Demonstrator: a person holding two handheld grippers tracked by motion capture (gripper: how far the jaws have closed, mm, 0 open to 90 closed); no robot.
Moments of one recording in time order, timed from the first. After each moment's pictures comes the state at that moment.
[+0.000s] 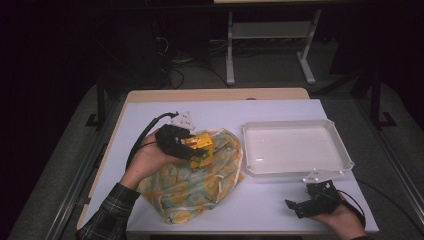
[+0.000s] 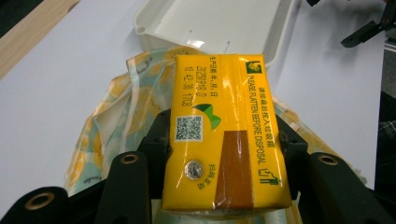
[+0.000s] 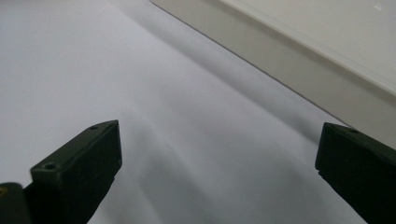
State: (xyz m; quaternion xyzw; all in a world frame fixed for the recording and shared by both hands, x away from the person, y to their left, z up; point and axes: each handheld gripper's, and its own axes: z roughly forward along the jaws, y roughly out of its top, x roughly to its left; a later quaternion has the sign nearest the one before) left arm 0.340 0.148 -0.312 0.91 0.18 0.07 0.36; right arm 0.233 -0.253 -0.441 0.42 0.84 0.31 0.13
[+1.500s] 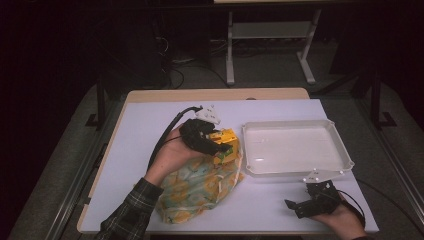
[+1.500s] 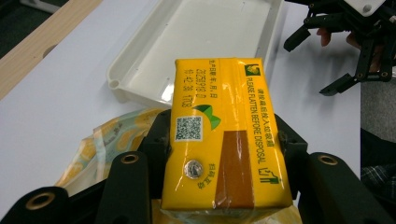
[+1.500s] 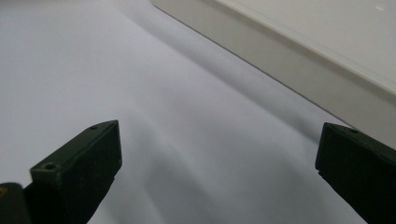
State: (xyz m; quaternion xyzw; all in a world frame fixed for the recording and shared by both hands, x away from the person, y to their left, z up) left arm 0.344 0.091 -0.303 0.90 0.16 0.06 0.40; right arm 0.232 -0.253 -0.440 0.42 0.84 0.31 0.12
